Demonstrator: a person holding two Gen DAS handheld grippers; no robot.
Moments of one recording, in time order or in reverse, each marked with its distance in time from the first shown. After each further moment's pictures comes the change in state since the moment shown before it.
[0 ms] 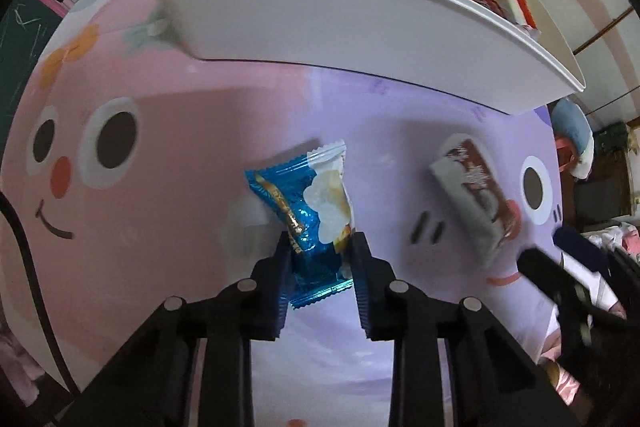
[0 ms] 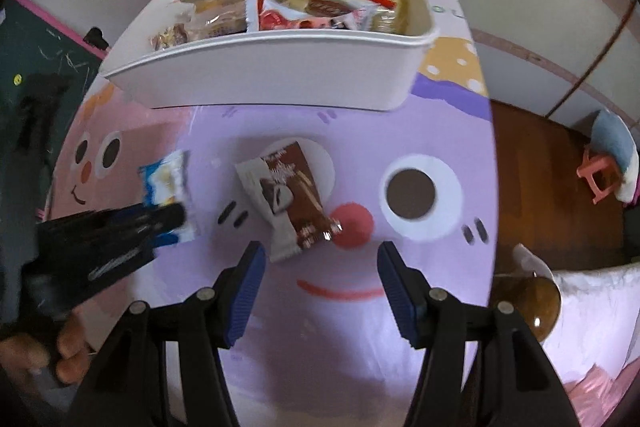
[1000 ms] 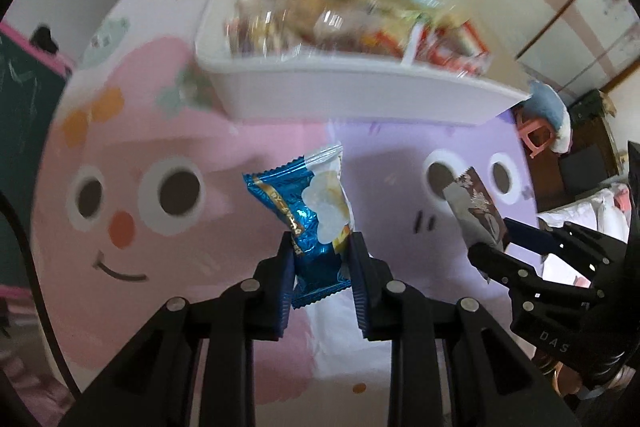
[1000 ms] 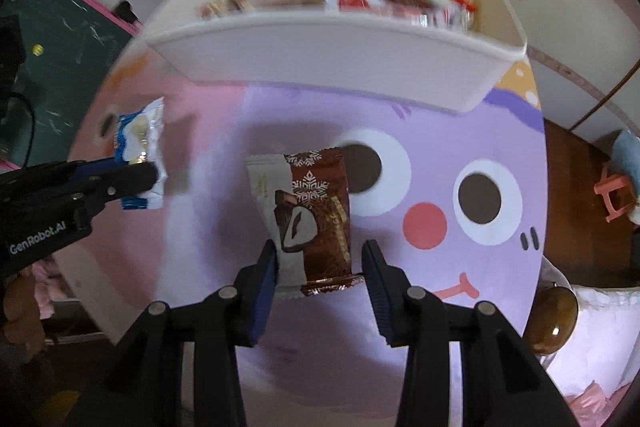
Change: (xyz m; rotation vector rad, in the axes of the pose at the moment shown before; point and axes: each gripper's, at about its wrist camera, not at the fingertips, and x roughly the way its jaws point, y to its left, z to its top) left arm -0.089 0.026 0.008 0.168 -0.085 -0.044; right arm -0.006 0.044 0.000 -0.071 0.012 0.078
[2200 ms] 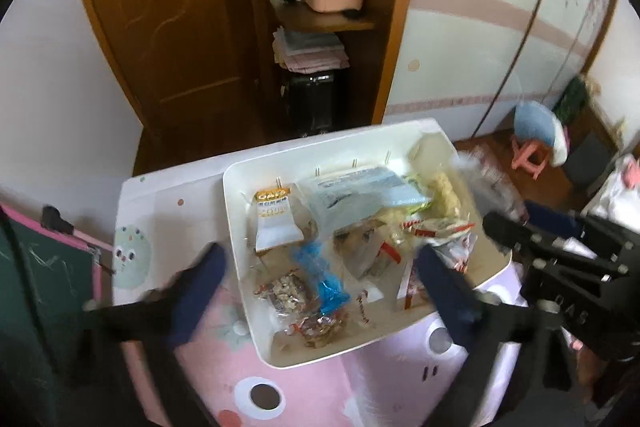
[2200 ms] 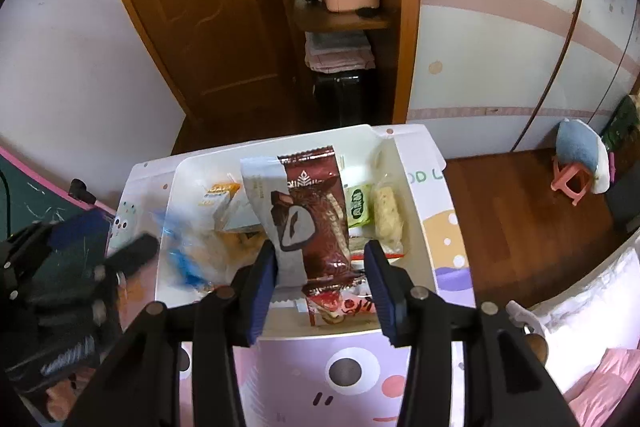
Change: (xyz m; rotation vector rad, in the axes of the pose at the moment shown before) left arm -0.067 -0.017 0.196 0.209 -0.236 0.021; right arm -0.104 -0.014 0.151 0.308 -0.286 -0.171
